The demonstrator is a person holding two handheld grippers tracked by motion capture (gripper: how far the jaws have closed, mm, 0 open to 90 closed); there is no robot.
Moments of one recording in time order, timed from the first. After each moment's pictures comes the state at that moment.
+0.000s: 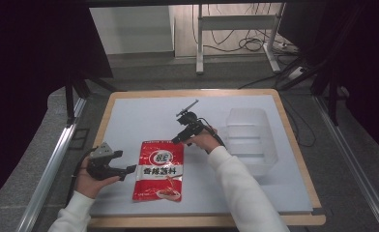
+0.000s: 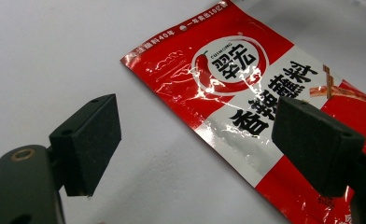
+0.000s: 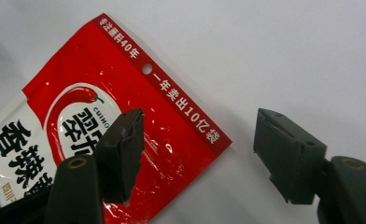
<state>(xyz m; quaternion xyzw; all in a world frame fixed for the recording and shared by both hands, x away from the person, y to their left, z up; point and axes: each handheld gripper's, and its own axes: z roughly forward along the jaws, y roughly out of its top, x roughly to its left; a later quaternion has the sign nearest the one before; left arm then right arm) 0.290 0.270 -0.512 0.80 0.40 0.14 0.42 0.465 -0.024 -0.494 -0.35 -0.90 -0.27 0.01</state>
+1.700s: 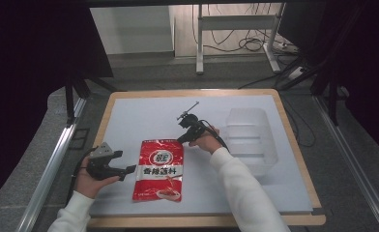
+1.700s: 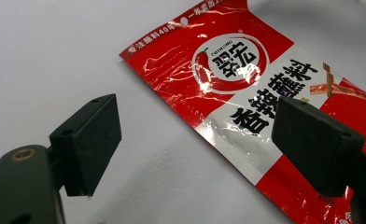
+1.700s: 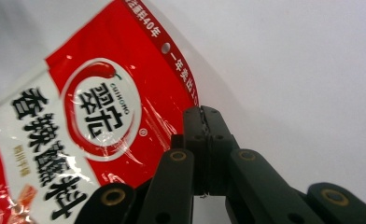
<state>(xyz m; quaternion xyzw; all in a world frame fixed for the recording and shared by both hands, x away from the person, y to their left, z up) 0.290 0.271 -0.511 0.81 0.40 0.14 0.41 0.457 -0.032 -0.491 -0.28 -0.92 -0.29 0.02</state>
